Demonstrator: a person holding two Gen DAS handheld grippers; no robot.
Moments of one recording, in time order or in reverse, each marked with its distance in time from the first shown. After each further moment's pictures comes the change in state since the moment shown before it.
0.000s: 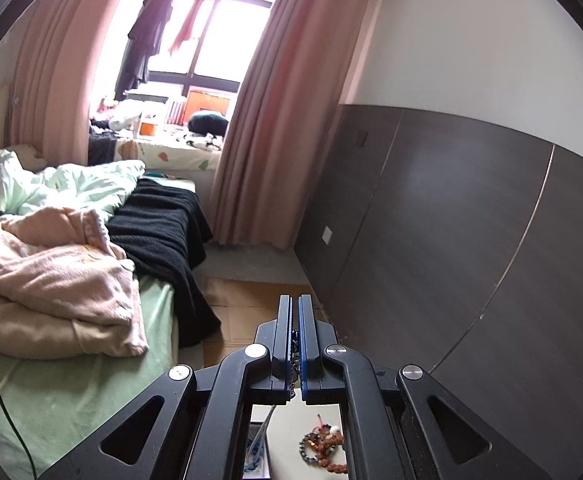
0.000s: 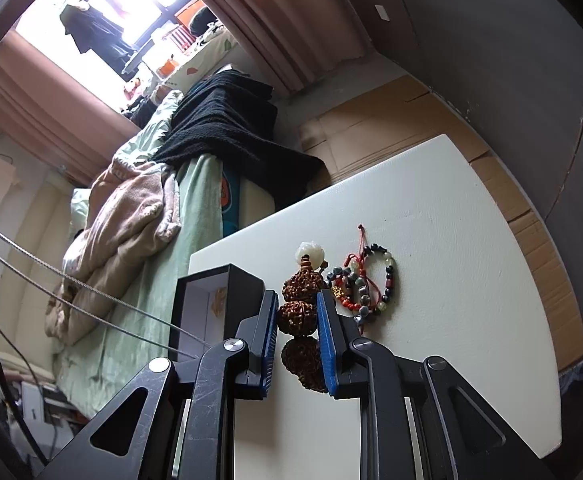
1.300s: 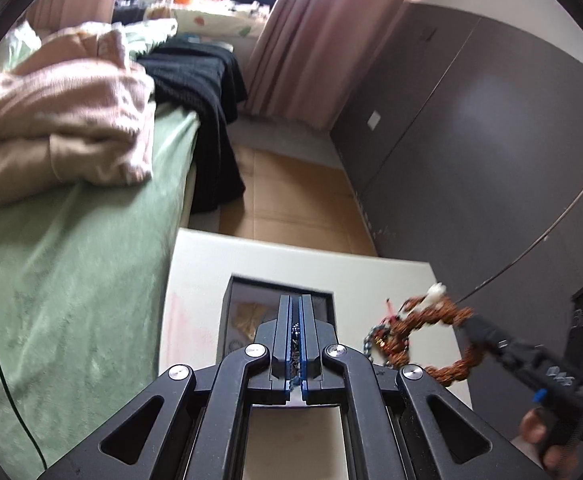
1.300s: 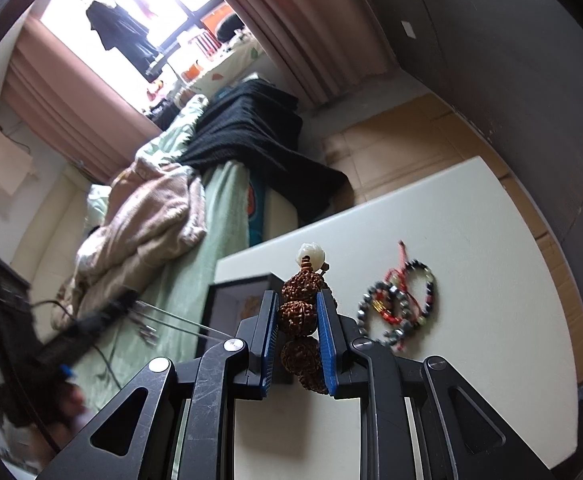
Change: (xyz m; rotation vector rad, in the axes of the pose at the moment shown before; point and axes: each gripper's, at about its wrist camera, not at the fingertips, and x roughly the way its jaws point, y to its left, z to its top) left arm 0.128 0.088 -0.177 -0.174 0.407 0.045; right arm -0.004 0.036 -0.001 -0.064 -0.087 0.070
